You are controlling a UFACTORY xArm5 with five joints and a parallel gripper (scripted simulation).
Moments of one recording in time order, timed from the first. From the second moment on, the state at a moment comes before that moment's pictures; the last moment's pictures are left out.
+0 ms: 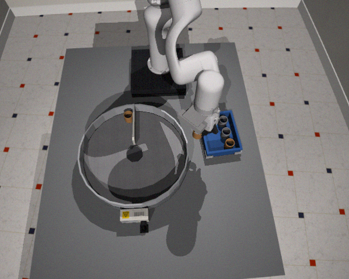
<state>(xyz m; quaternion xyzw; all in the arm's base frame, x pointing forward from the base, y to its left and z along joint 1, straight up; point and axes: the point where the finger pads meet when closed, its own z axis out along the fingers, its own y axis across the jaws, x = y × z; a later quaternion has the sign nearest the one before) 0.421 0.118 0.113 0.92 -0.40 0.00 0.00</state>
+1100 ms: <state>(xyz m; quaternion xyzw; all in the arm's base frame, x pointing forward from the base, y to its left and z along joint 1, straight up) 0.378 -0.170 0.116 0.91 -0.40 0.00 0.00</state>
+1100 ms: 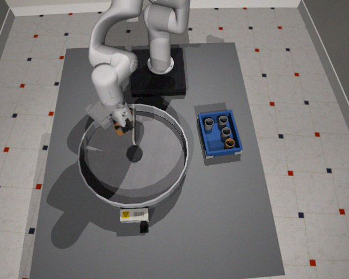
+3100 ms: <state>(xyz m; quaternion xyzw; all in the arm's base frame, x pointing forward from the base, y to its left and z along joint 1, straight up) 0.376 -0.213 0.090 0.92 -0.40 0.00 0.00</state>
